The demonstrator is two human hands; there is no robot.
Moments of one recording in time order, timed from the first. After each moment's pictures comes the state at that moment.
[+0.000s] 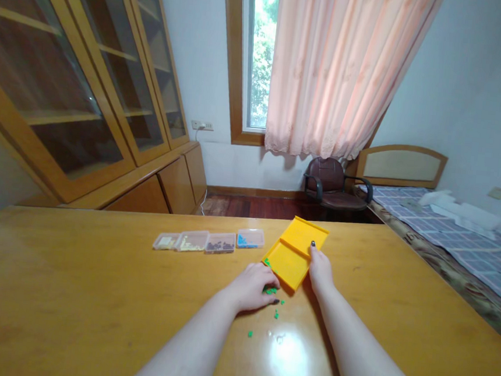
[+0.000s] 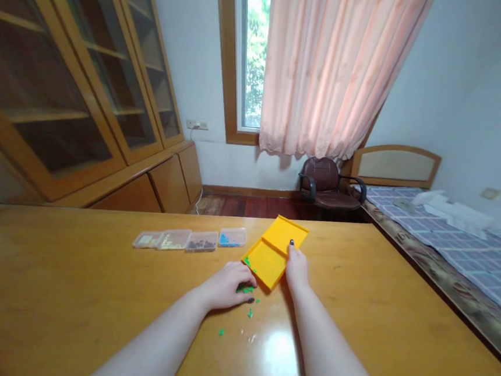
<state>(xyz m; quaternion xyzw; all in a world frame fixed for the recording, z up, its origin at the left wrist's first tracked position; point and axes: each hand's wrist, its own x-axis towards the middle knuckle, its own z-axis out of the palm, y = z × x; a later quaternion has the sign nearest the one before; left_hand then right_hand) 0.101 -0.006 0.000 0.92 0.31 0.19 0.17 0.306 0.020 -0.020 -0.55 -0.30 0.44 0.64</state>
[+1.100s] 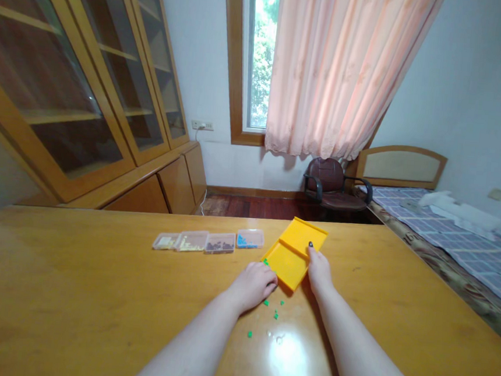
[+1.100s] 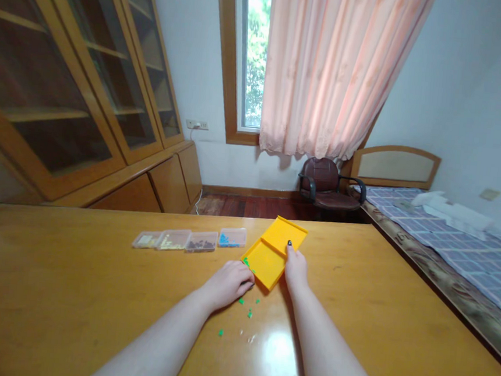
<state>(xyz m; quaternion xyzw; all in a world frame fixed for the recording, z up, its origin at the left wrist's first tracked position) 0.107 -0.005 -0.004 0.92 0.34 0.18 0.10 0.303 0.018 -0.016 -0.55 -0.30 0.45 0.64</state>
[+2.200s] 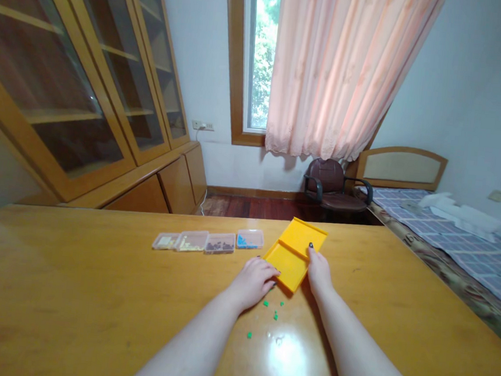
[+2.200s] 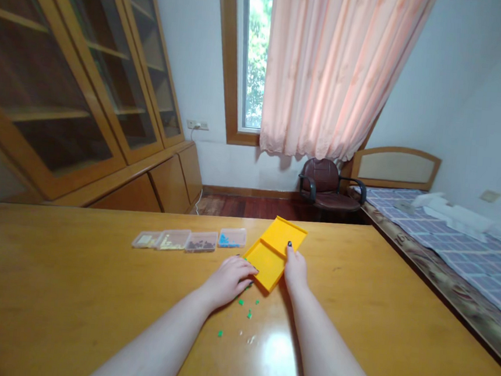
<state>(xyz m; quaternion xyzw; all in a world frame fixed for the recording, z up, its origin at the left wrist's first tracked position) 0.105 -0.002 -0.005 0.89 0.37 0.23 0.13 0.298 0.010 -0.001 -0.56 -0.29 0.44 0.64</state>
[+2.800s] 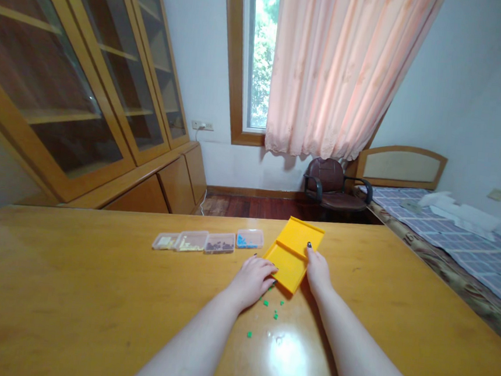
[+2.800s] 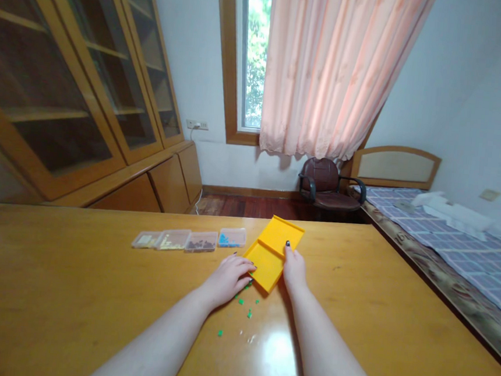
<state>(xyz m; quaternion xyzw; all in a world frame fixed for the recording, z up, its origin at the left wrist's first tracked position) 0.104 -0.002 -0.007 0.88 0.39 0.23 0.12 0.299 0.015 -0.012 -0.56 -0.33 0.44 0.63</state>
